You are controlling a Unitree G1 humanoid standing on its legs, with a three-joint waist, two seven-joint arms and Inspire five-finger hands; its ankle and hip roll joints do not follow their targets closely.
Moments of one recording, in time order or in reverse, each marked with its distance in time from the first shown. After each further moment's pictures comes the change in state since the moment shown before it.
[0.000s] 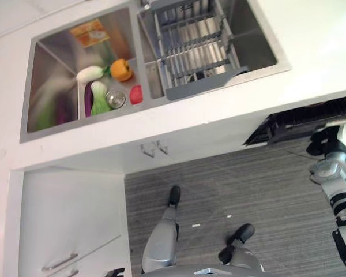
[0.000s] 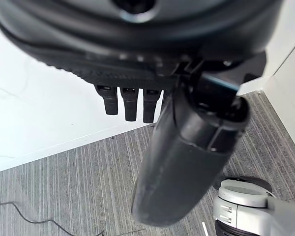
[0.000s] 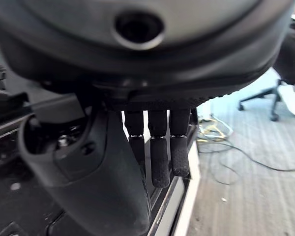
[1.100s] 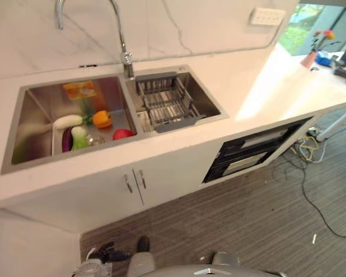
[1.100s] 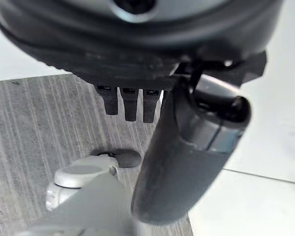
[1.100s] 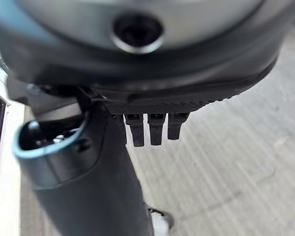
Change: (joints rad) left arm -0.156 0.099 0.057 0.066 -0.187 0.031 -0.096; right arm 0.599 0.594 -0.183 0.338 0.277 -0.031 0.242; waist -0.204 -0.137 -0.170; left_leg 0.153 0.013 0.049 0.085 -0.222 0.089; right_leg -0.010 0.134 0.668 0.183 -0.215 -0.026
